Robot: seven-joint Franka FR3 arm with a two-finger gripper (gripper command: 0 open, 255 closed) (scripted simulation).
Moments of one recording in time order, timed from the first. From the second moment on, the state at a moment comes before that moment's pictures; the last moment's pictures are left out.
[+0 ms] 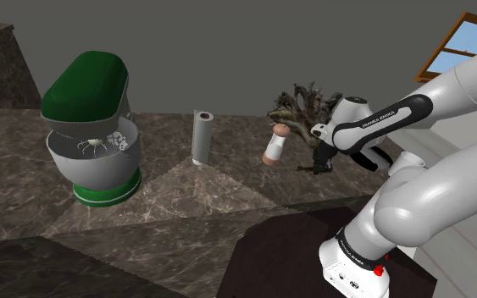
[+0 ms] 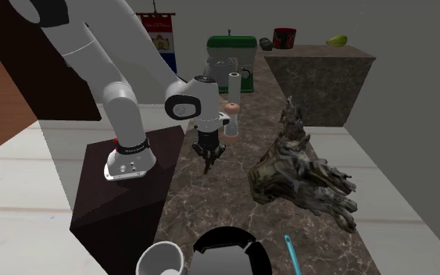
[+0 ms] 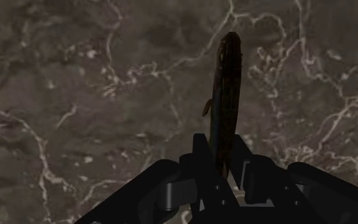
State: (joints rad) arm 0.10 -0.33 -0.84 -2.90 -0.59 2.63 -1.17
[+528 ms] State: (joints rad) arm 0.06 -0.48 -0.77 -2.88 -0.60 2.46 -1.15
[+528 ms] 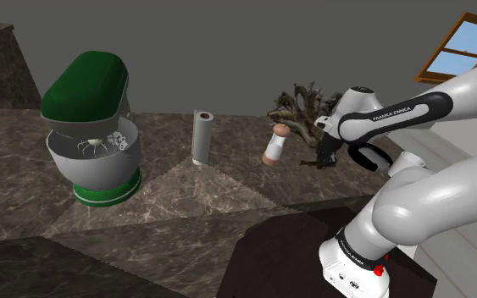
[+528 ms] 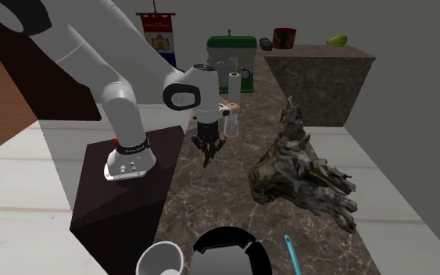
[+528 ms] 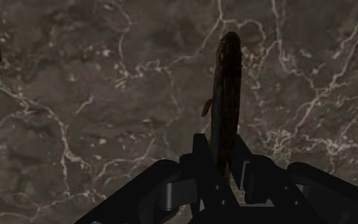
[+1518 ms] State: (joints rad) arm 0.02 -0.70 -0.65 -2.80 -0.54 2.15 -1.17
